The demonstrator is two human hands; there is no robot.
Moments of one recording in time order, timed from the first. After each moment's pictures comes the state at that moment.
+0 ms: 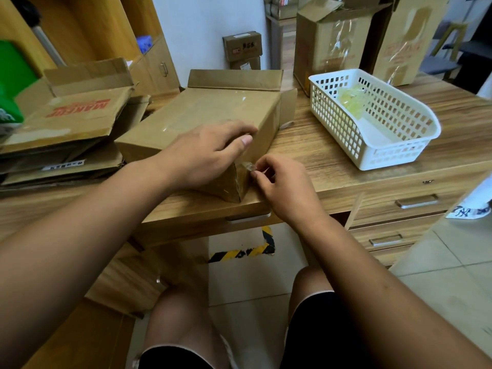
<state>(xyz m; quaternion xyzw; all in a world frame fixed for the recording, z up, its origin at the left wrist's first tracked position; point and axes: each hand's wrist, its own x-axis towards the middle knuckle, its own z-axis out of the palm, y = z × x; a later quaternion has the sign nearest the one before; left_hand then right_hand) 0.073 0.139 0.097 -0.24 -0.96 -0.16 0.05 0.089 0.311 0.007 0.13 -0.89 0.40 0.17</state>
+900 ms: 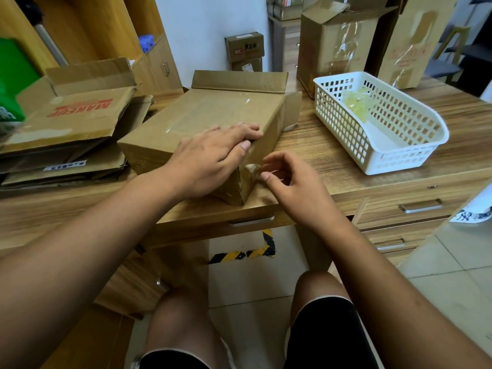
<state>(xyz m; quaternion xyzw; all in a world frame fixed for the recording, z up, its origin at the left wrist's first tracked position) 0.069 0.134 0.081 -0.27 -0.95 -0.13 0.08 0.094 0.325 0.011 0.13 -0.83 0.53 0.10</state>
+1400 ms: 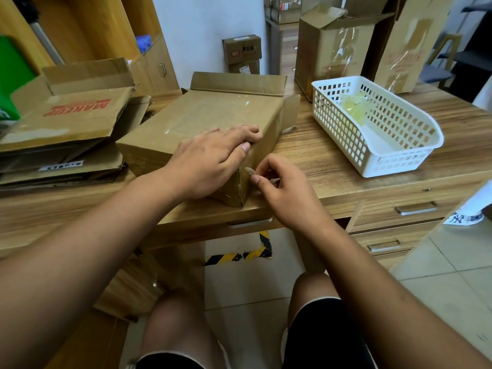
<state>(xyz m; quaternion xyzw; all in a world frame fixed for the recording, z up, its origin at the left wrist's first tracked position) 0.070 0.135 0.082 -0.27 -0.95 -0.12 0.09 0.095 0.310 0.014 0.14 -0.86 0.48 0.11</state>
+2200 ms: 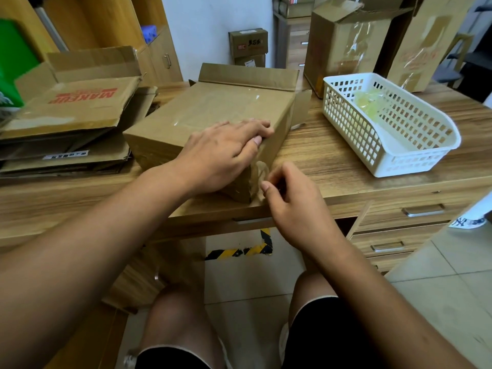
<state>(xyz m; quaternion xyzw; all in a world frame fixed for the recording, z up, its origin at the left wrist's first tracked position) 0.071 0.138 0.085 -0.25 -0.96 -0.11 0.09 0.123 0.303 0.011 0.13 -0.87 0.46 0.12</state>
